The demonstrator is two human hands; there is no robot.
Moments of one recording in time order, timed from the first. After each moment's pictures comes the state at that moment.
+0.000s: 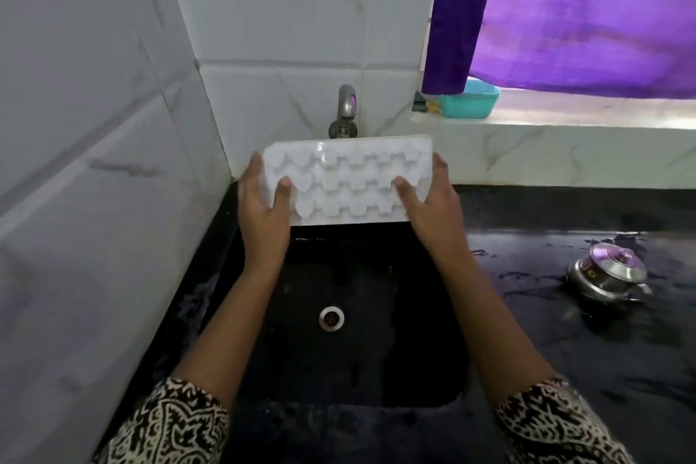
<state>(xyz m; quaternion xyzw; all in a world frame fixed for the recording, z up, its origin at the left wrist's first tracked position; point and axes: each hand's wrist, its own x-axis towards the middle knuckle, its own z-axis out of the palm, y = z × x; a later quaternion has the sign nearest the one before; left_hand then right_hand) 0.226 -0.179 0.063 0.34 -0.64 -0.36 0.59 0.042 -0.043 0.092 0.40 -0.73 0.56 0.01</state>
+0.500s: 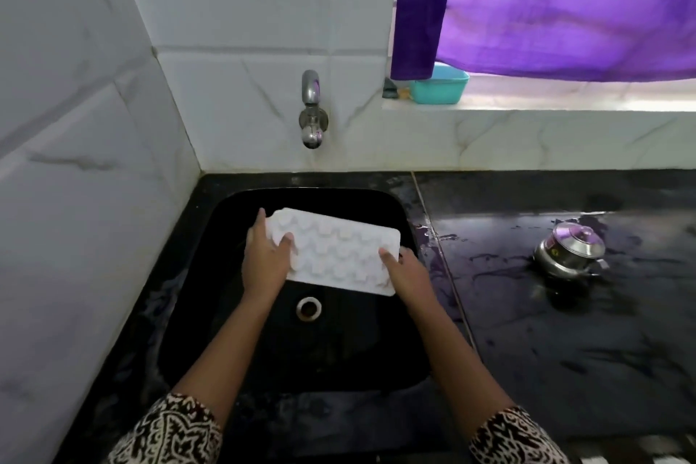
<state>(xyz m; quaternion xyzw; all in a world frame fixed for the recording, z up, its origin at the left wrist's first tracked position) 0.209 -0.148 -0.013 0.50 -0.70 -0.37 0.35 0.041 0.007 -0.013 0.21 -0.83 0.44 -0.27</state>
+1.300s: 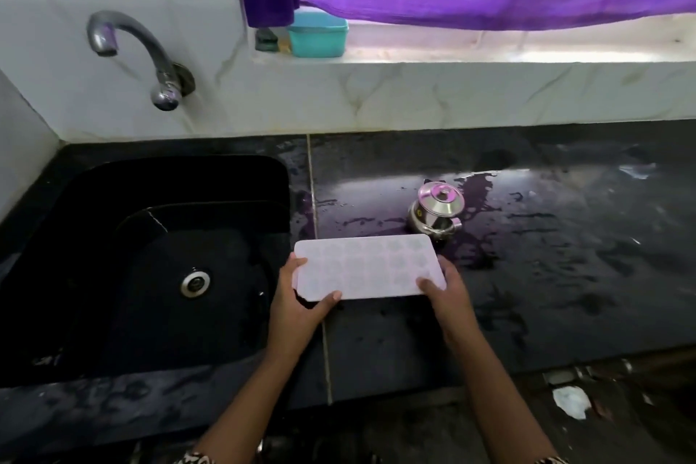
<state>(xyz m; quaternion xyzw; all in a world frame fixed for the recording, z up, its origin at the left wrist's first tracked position) 0.059 0.109 -0.071 0.37 -0.69 -0.54 0.31 -0.124 0.258 -0.045 0.11 -0.75 0.59 -0.26</state>
